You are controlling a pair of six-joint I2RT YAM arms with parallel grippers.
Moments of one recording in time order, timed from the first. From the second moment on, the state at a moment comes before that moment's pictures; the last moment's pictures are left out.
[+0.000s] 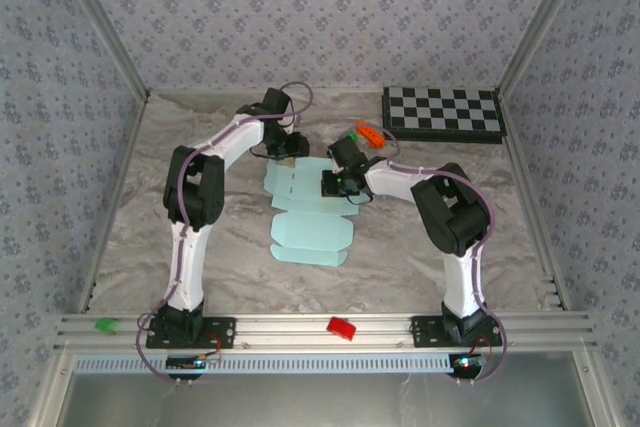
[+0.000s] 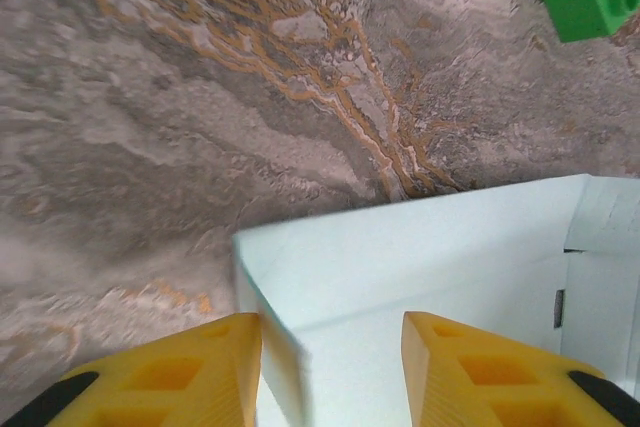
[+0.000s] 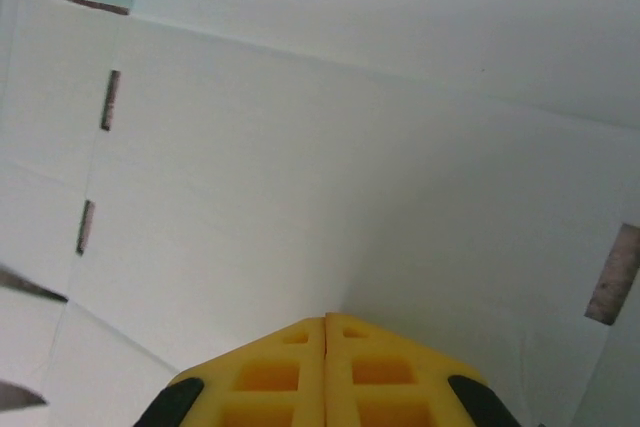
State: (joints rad) left arm -0.40 2.21 1.83 -0.75 0.29 -0.35; right arm 0.60 1.98 1.26 -0.24 -0.16 0.51
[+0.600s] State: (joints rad) left arm -0.48 1.93 1.55 -0.68 0.13 -0.36; right arm 0.53 1.87 1.27 -0.27 -0.21 0.50
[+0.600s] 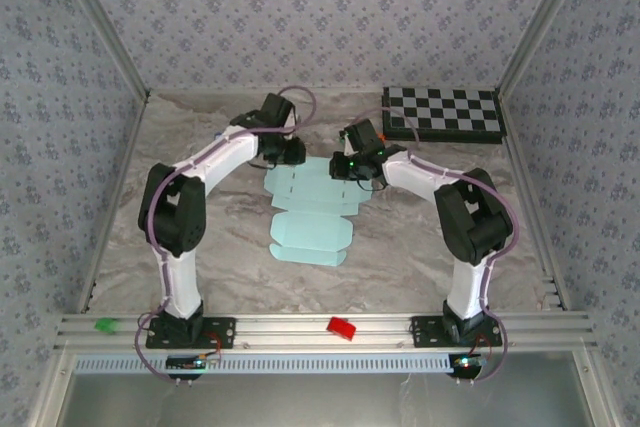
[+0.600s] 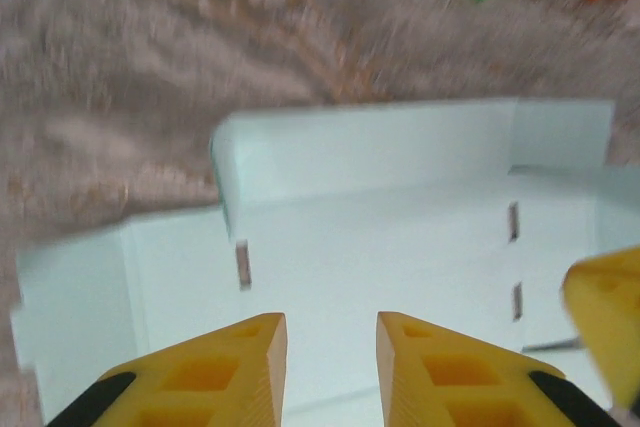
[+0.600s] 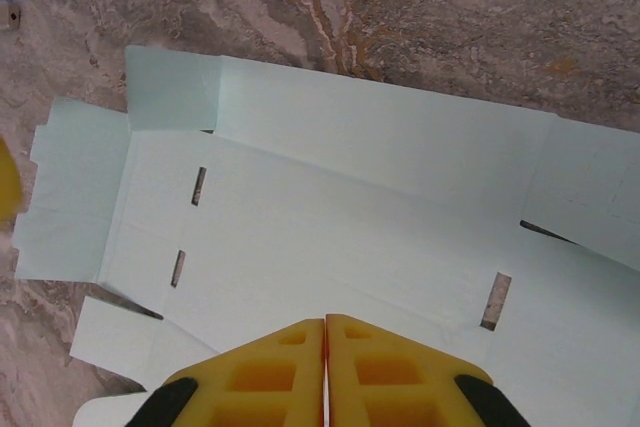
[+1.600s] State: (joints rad) left arm -0.52 1.68 1.03 -0.53 -0.02 -0.51; right arm 0.59 2.01 1.30 -0.30 -0.26 0.50
